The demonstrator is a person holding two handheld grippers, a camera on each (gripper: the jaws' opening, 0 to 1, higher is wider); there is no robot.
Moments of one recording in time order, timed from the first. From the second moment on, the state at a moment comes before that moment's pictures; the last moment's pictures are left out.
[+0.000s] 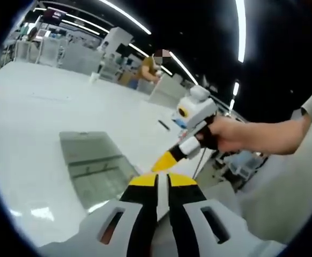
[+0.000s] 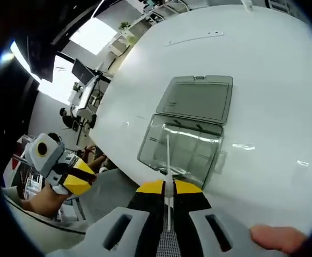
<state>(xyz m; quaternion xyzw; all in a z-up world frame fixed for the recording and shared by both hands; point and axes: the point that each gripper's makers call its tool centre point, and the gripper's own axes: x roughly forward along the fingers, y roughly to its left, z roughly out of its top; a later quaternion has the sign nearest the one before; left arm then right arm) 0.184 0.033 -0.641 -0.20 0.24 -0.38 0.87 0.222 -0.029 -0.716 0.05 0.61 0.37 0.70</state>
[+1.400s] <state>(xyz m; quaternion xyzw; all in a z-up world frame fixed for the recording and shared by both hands) 0.169 0.041 -0.650 -0.19 0.24 -0.36 0.88 0.240 -0.016 -0.741 0.02 0.66 0.29 0.69</state>
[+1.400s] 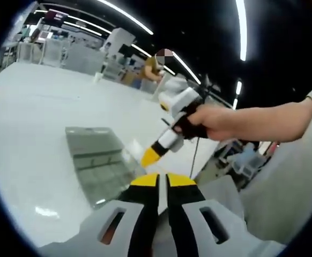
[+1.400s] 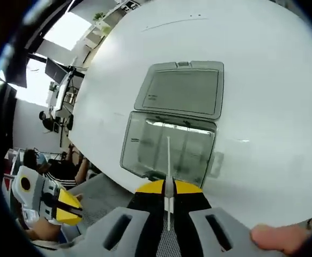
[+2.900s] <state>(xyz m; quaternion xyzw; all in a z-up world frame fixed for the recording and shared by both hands) 0.167 0.048 -0.666 -0.20 0.24 -0.35 0.88 0.257 -0.012 -0.761 0.03 0.71 0.17 0.68</state>
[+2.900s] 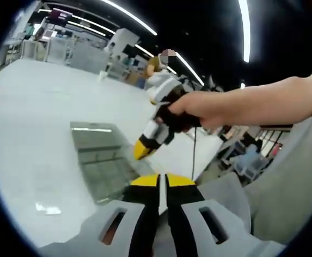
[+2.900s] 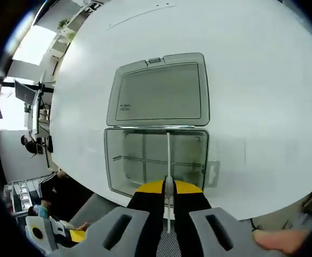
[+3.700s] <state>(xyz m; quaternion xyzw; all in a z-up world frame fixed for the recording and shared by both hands) 0.169 0.059 -0.679 -0.08 0.26 -0.32 0.91 0.261 -0.011 -0.765 0.02 0.71 0.16 0.68</state>
